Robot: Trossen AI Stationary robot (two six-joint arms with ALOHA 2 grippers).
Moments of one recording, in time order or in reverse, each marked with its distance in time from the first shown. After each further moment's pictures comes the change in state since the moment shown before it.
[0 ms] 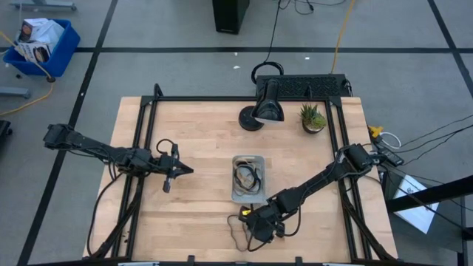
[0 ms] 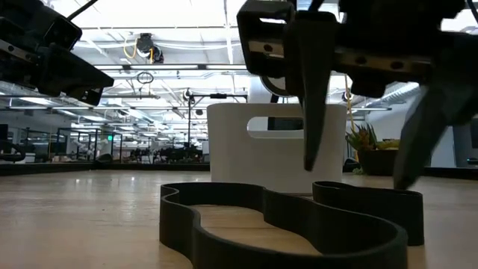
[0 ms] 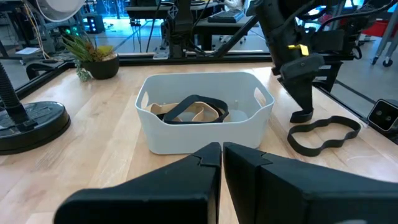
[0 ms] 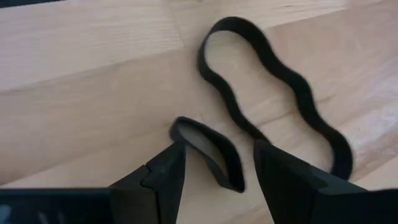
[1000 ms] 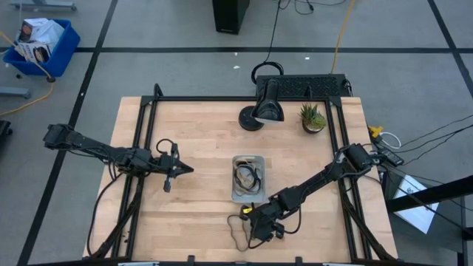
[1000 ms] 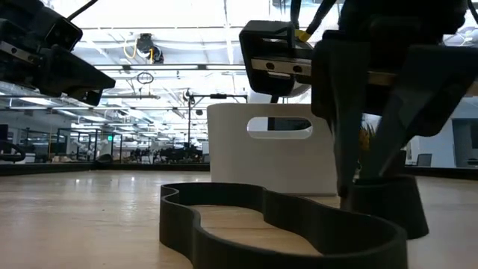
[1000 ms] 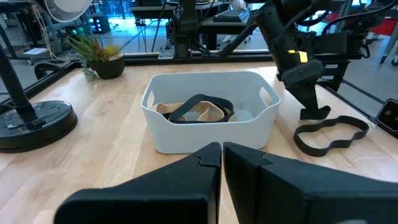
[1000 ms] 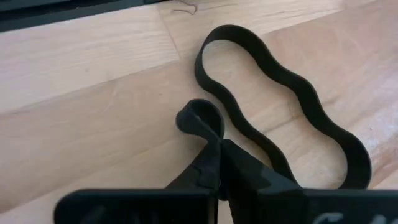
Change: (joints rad) left arm 0.000 0.000 0.000 -0.002 -0.022 0.004; right arm -0.009 0.000 -0.082 0.156 -0.047 0.079
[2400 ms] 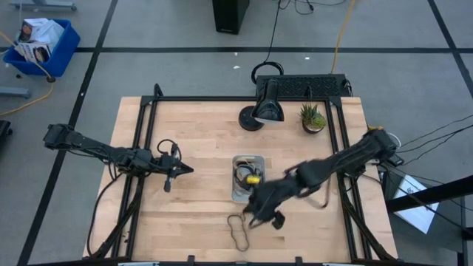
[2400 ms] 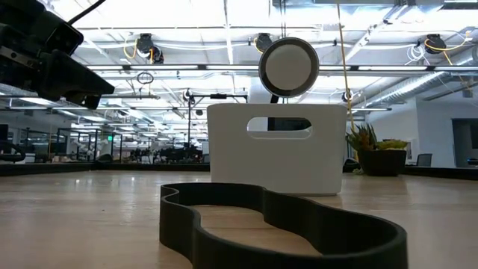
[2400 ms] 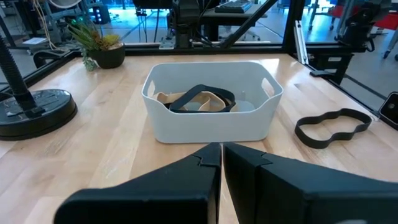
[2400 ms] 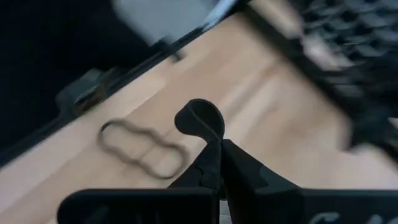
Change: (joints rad) left arm 0.000 0.000 0.000 -0.035 -0.004 -0.020; right arm -0.062 -0.293 0.379 -0.480 0.179 0.231
